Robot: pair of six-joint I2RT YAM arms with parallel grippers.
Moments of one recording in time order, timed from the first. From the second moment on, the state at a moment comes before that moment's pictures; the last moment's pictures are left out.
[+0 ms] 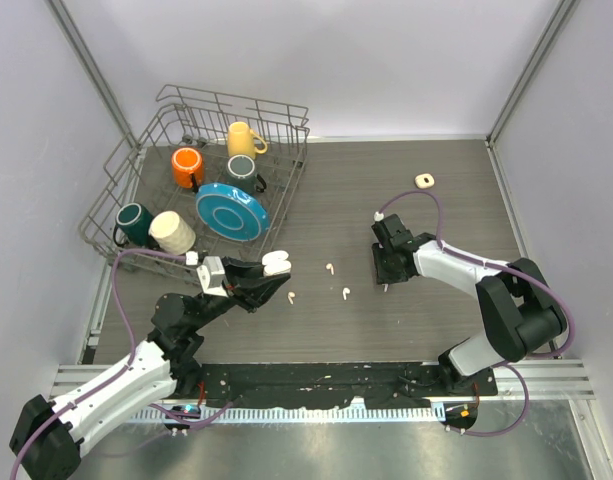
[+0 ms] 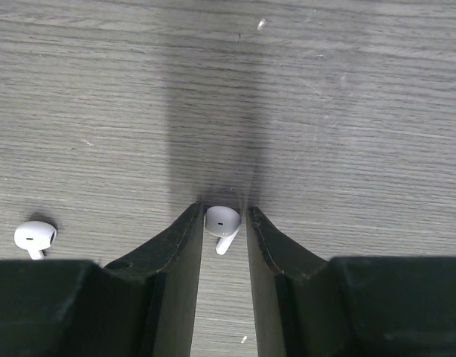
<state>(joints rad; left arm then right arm) -0.72 0.58 0.18 0.80 0.35 -0.28 0.48 1.50 0.79 -0.46 0.13 0.35</state>
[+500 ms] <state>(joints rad) -0.72 0.58 0.18 0.80 0.35 -0.28 0.49 1.51 0.79 -0.46 0.13 0.34</state>
